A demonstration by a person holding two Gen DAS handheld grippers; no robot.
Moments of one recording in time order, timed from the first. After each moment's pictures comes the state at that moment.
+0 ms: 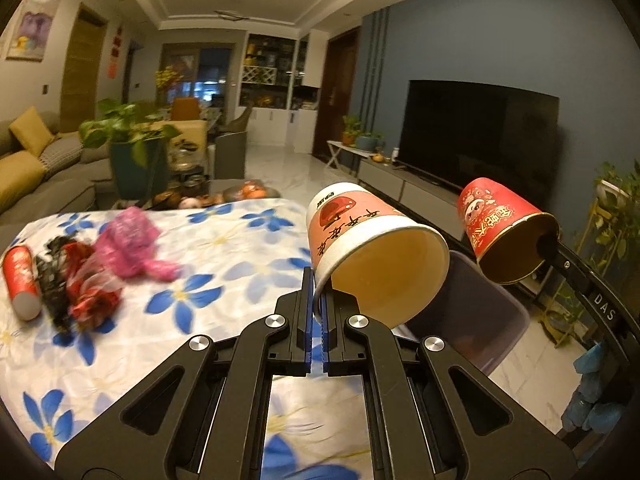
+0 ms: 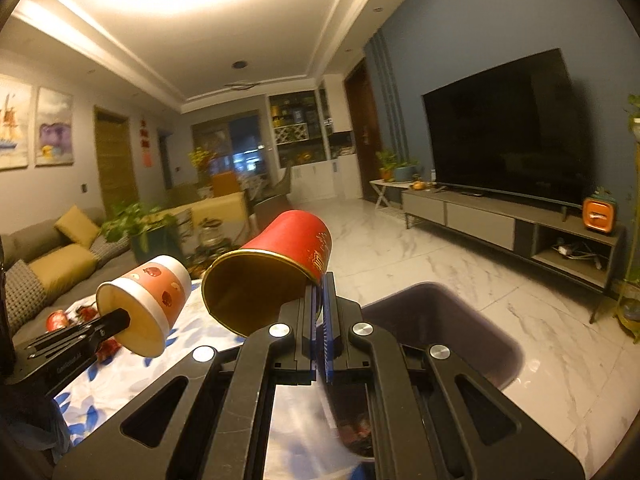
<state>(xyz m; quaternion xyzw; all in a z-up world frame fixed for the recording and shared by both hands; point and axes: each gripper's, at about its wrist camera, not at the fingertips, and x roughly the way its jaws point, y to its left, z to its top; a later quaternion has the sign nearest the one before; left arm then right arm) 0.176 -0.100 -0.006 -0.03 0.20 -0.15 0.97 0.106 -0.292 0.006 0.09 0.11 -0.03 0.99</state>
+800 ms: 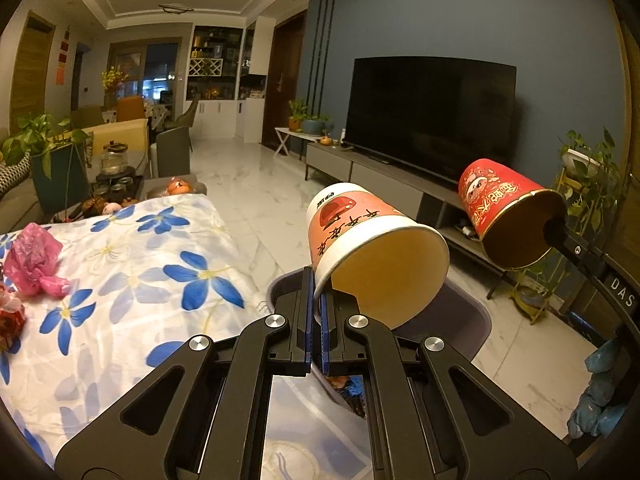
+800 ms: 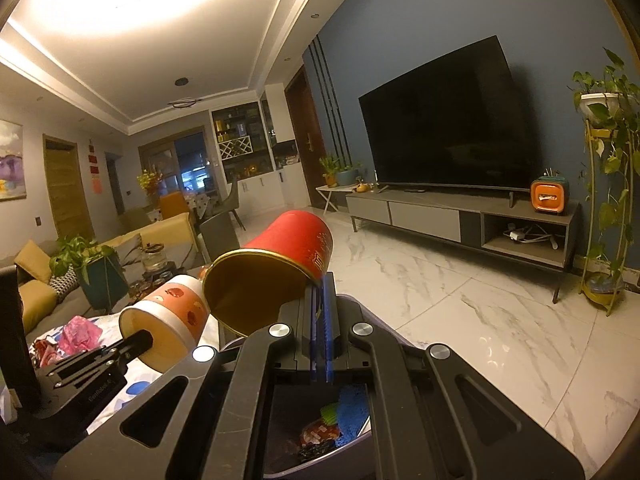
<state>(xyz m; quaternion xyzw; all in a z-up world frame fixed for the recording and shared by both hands) 0.212 -0.217 -0.027 -0.01 0.22 -0.23 0.95 0.101 -0.367 -0.003 0.13 0.10 -0.11 0.98</state>
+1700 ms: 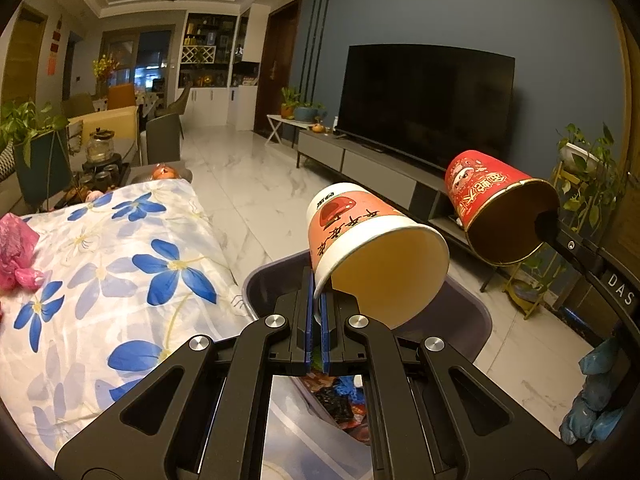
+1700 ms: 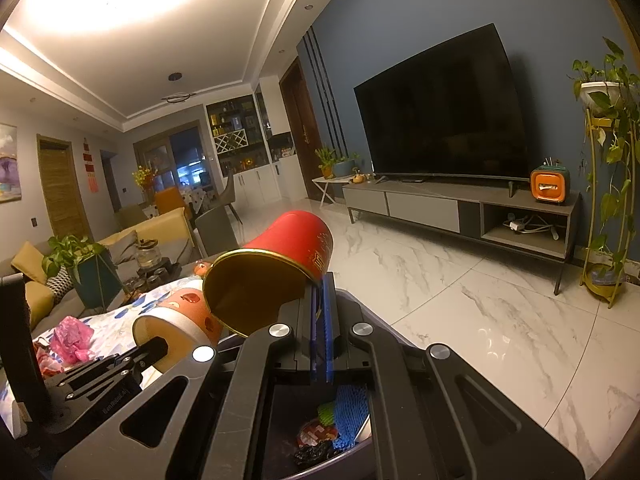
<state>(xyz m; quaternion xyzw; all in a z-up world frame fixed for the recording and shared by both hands) 0.229 -0.241 -0.042 -0.01 0.24 -0.25 0.94 0.110 -0.367 -0.010 0.14 0.11 -0.12 0.98</state>
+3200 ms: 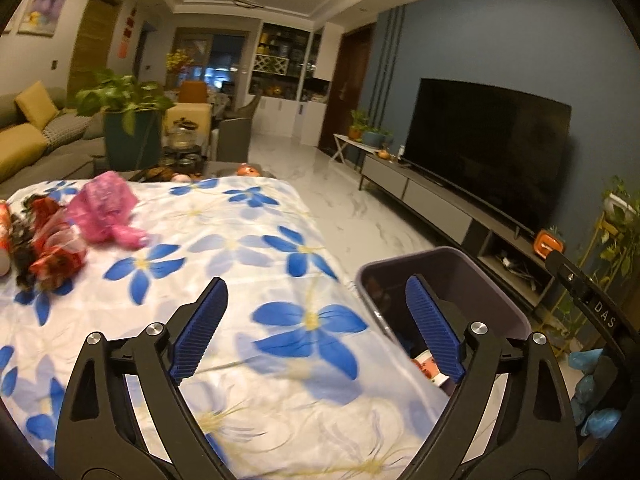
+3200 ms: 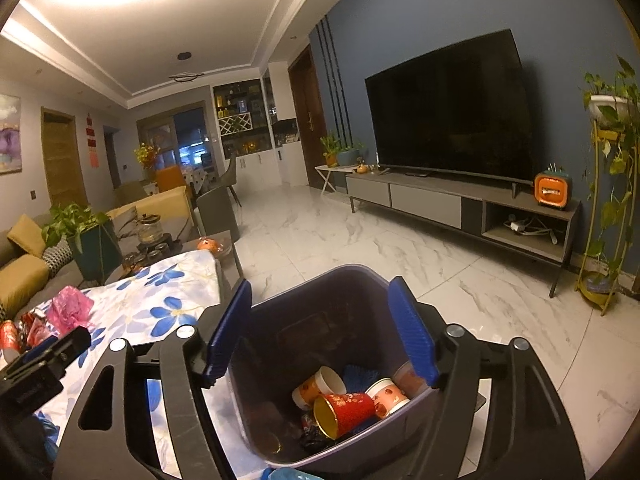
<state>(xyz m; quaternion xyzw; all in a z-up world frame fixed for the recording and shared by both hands) 0.183 -0.129 -0.037 -0.07 0.22 -0.12 0.96 0.108 -0.319 -0.013 0.10 0.14 -0.12 0.98</state>
